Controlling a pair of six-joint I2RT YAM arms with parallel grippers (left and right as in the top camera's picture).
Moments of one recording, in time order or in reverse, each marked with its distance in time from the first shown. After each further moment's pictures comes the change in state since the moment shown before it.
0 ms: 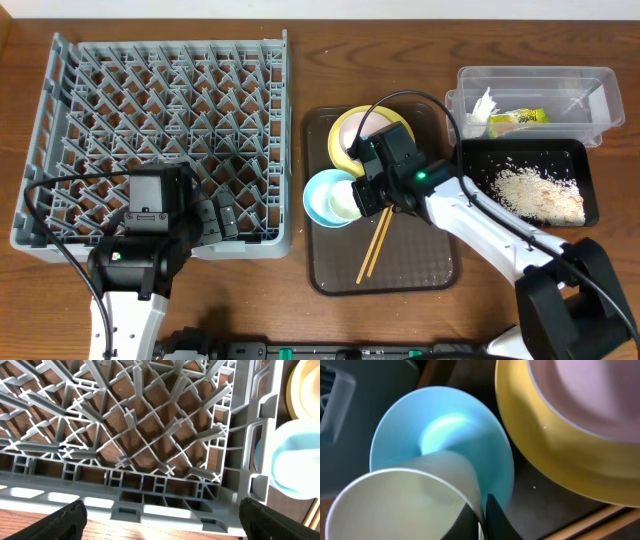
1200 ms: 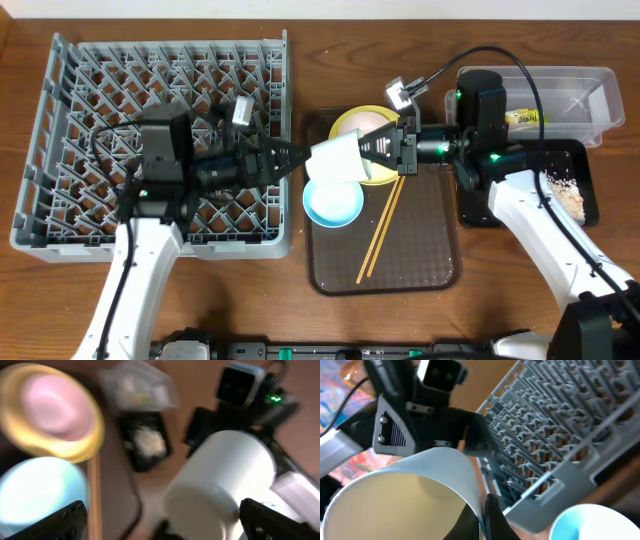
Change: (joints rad) left arm -0.003 0.304 0.006 0.682 1.146 -0.308; right arm -0.285 -0.148 0.037 0.388 -0.990 0.210
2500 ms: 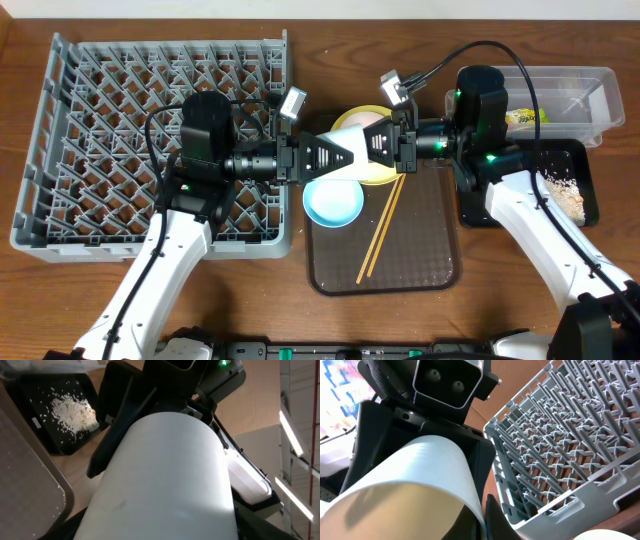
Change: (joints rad) left arm -0.208 0.050 0.000 0.438 0.136 -0.430; right arm 0.021 0.000 0.002 0.155 -0.056 0.091
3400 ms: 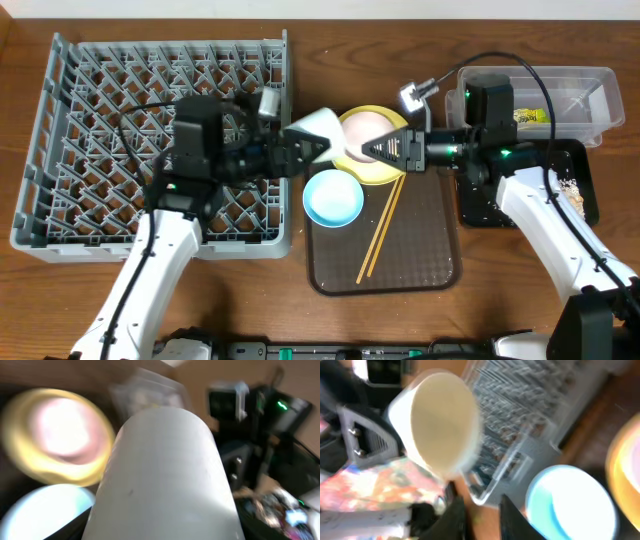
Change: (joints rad) left arm 0.094 -0.007 0.002 -0.320 -0.389 0.422; right arm -0.085 0.012 0.003 -0.412 0.203 -0.145
